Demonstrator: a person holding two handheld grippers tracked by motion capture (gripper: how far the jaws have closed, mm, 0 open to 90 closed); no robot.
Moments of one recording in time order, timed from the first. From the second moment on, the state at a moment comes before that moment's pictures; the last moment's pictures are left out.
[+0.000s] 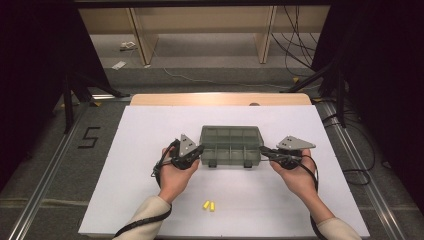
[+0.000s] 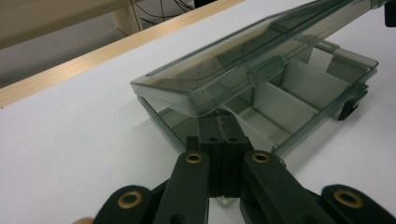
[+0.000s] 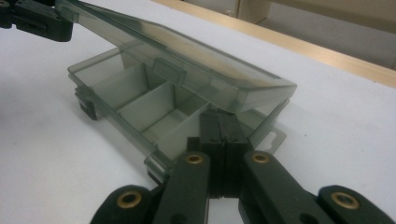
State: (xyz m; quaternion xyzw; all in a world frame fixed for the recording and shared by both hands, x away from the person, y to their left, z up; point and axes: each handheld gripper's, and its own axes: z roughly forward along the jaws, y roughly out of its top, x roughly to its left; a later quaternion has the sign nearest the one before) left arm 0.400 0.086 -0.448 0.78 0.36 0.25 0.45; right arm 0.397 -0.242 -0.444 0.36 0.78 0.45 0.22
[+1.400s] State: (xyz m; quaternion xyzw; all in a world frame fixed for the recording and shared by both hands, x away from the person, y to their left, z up) left arm 0.439 0.067 -0.419 0.76 0.34 0.38 0.40; right arm 0.429 -0.228 -0.419 0.36 0.74 0.44 0.36
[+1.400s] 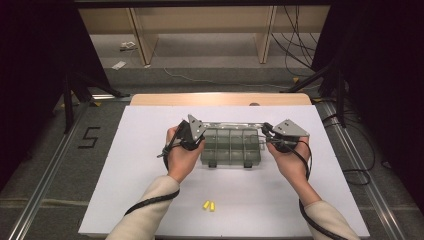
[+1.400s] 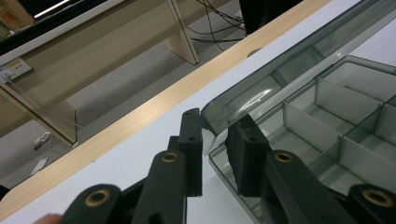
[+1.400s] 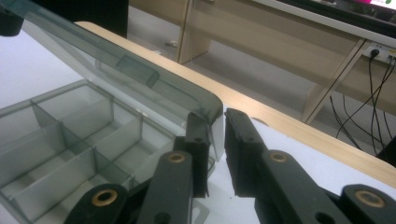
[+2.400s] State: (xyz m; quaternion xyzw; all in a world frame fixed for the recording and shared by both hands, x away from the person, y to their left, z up) left arm 0.458 0.076 -0.410 0.75 0.37 0.35 0.42; right arm 0.449 -0.220 -0.409 0.41 0.71 0.44 0.35
